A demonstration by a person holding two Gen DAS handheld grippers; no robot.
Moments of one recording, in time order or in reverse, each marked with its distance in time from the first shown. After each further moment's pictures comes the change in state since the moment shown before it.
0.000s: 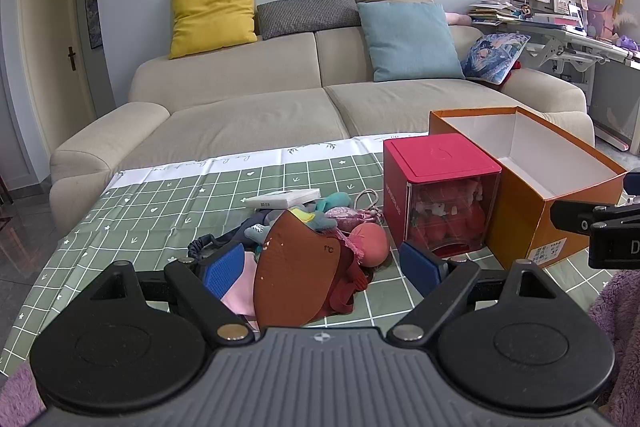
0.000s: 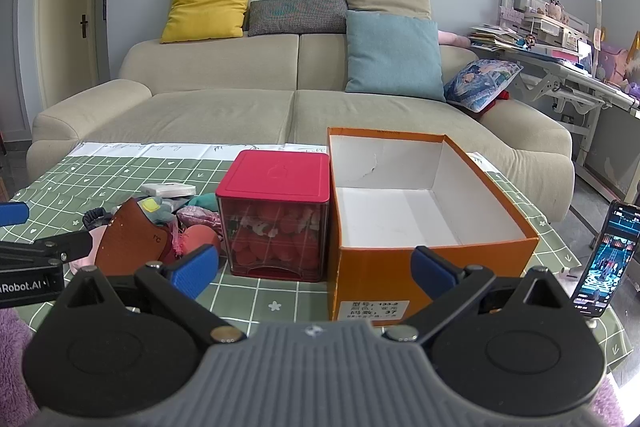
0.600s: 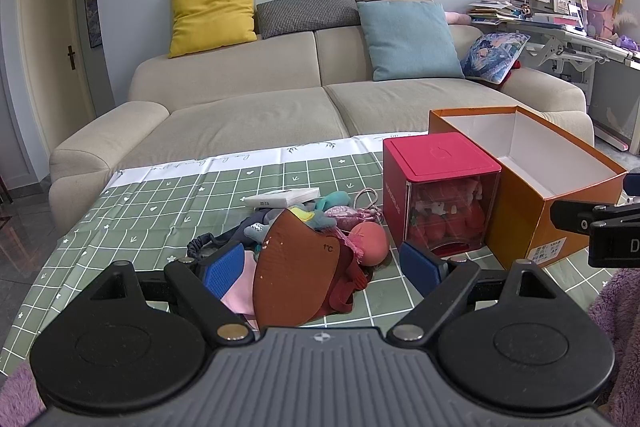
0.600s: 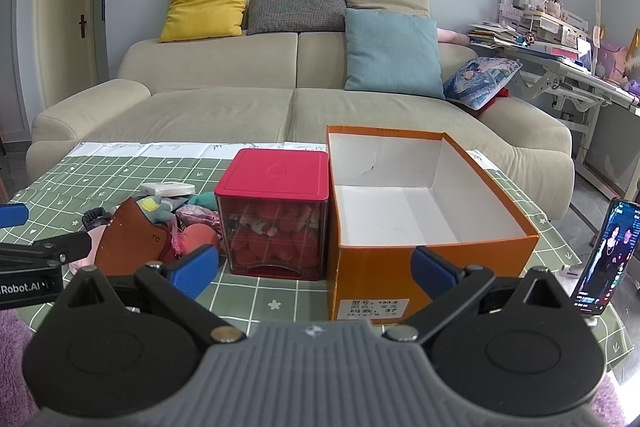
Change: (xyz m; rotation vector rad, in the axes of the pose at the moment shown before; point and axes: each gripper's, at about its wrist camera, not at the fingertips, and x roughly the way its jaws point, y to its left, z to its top) left arm 0.000 0.000 -0.001 0.000 0.001 -0.001; right arm 0.000 0.000 -0.001 0.003 0.004 -0.001
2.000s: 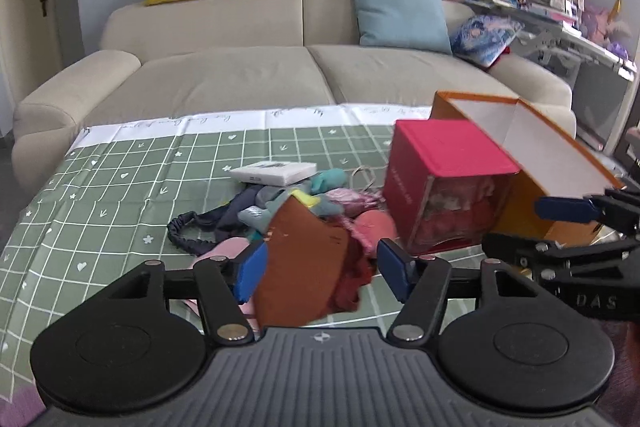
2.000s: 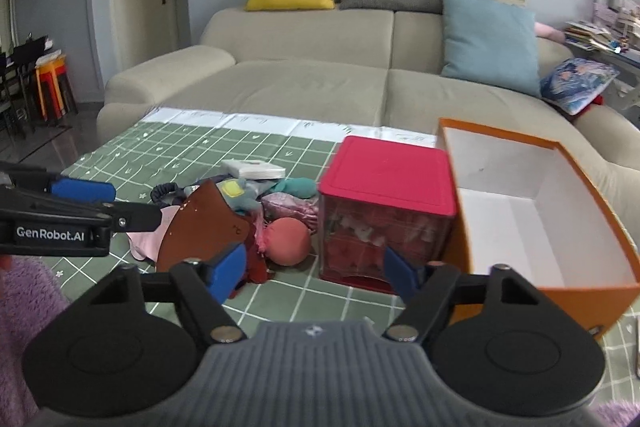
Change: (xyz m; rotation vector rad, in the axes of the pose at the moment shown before) left arm 0.049 0.052 0.018 -0.071 0.159 -0.132; right arm 0.055 0.045 0.021 -0.100 0.096 0.259
